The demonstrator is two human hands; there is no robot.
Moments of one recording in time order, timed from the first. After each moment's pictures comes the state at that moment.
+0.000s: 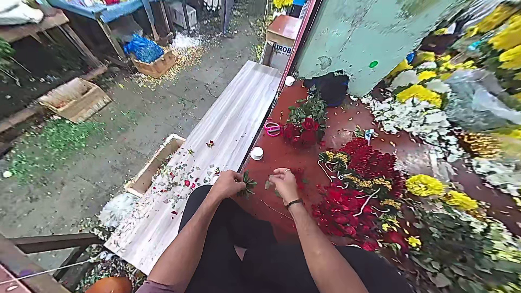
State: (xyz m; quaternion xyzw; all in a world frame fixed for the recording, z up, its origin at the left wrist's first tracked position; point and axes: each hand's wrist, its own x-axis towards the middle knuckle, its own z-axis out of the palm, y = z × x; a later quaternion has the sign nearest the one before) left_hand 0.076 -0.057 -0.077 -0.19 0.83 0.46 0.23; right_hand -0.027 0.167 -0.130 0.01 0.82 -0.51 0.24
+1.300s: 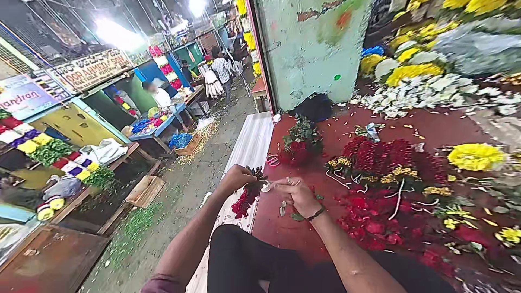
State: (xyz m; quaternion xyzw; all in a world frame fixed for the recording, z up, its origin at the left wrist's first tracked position) left_hand -0.038 -0.018 0.091 -0.14 0.91 0.33 0.19; right_hand -0.044 0.212 -0.016 -0.13 0.49 -0.82 0.27
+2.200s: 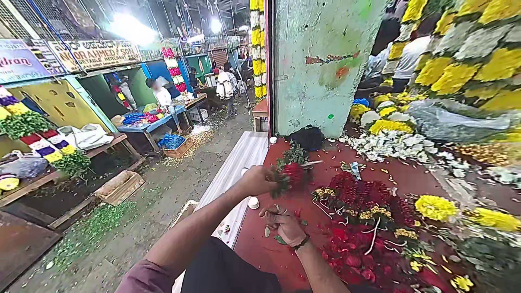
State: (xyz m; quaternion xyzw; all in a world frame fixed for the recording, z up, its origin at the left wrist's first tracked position) left_hand -0.074 0.042 0.134 0.07 0.95 0.29 0.14; right_hand -0.031 0.207 -0.024 -0.23 0.38 -0.84 0.32
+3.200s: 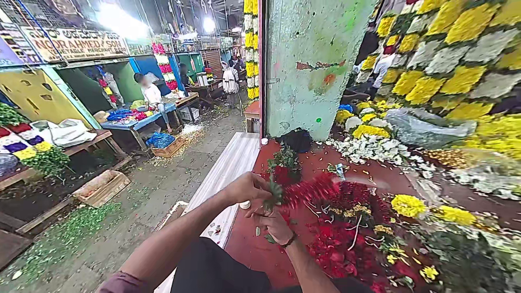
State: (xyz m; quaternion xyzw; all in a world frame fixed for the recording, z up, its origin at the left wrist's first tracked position) left_hand -0.041 0.040 0.141 0.09 0.87 0.44 0.18; right_hand -0.028 0.206 -0.025 -0.27 0.49 -0.78 0.28
